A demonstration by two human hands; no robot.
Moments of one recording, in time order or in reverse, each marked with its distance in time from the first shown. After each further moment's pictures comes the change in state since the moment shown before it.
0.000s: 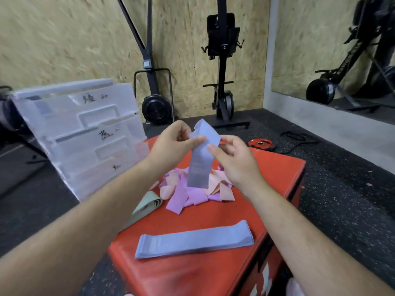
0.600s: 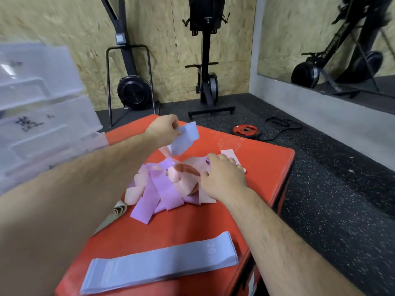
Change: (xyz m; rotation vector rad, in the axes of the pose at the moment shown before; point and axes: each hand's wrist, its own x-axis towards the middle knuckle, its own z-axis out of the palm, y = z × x) left_hand 0.164 -0.138 0.074 0.749 -0.186 -0.053; right_hand 0.051 0.090 -0.029 -1.263 -0.110 0.121
